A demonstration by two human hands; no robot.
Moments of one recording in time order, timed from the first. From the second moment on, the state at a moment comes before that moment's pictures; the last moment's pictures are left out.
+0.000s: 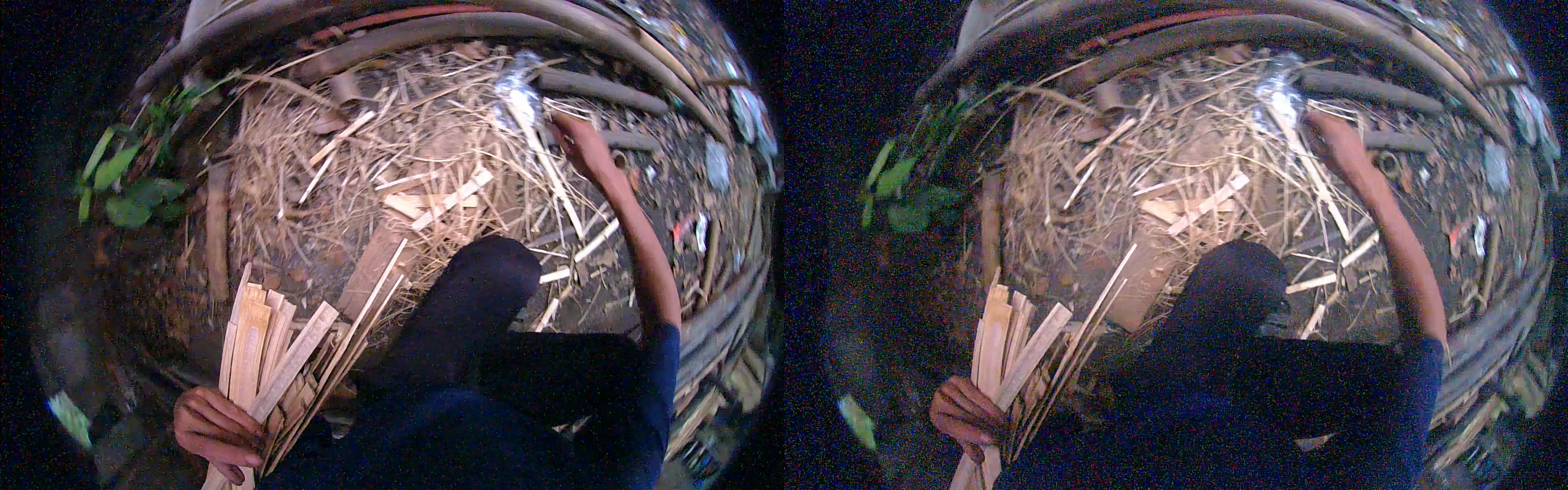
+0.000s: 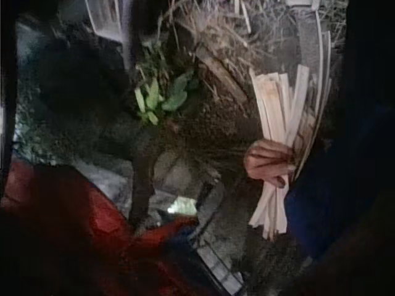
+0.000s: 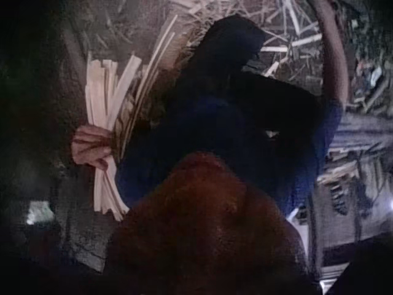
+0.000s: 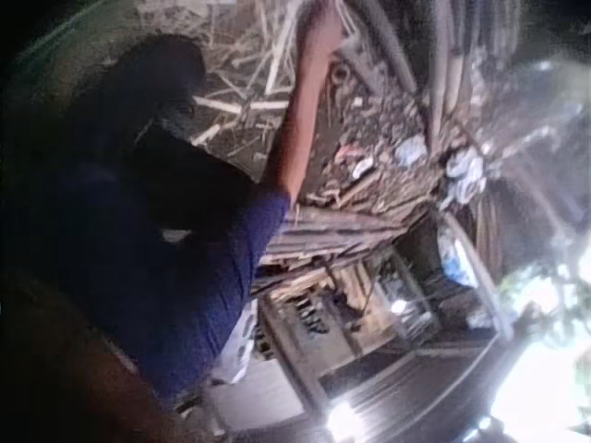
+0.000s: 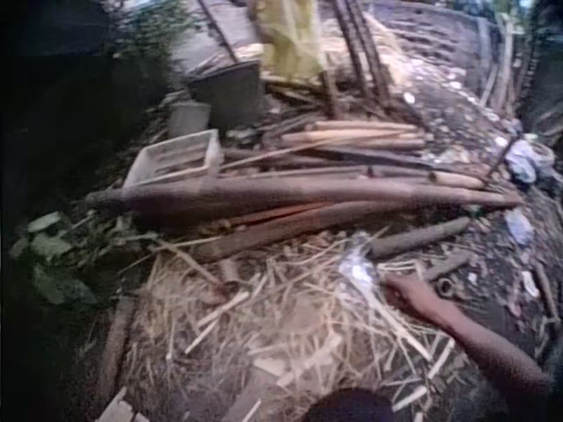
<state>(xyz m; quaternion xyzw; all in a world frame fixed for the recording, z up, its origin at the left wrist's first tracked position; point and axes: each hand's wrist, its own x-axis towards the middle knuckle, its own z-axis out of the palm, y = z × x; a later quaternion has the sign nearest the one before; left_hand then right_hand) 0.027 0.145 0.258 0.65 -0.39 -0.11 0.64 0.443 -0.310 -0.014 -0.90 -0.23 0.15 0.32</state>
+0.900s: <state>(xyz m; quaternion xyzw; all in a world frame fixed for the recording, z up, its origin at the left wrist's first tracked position) -0.090 0.102 0.267 0.71 -0.28 0.00 0.65 0.342 -0.147 -0.004 -0.69 -0.56 0.42 0.20</state>
